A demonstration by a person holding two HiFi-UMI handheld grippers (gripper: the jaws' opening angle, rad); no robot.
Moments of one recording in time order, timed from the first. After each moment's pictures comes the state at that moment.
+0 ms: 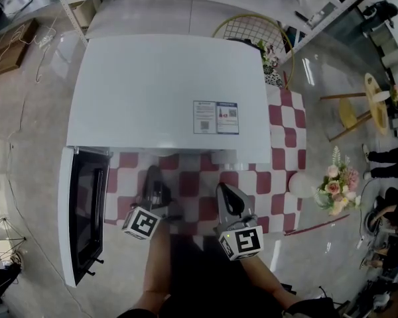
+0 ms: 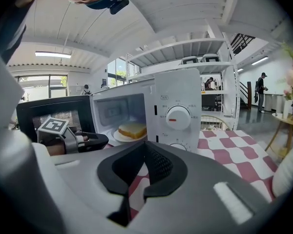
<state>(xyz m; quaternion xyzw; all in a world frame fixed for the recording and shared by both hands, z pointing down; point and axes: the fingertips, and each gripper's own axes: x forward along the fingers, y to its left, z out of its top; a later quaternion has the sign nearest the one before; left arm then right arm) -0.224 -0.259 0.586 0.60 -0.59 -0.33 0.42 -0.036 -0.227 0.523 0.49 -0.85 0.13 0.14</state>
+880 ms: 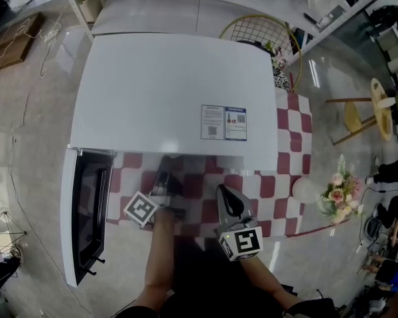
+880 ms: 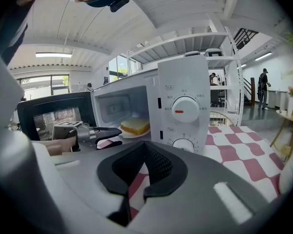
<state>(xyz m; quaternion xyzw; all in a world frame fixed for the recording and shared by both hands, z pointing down) -0.200 -0.291 0.606 0.53 -0.48 -0.43 0.56 -0.046 -0.231 0.538 0.47 -0.86 0.14 0.16</state>
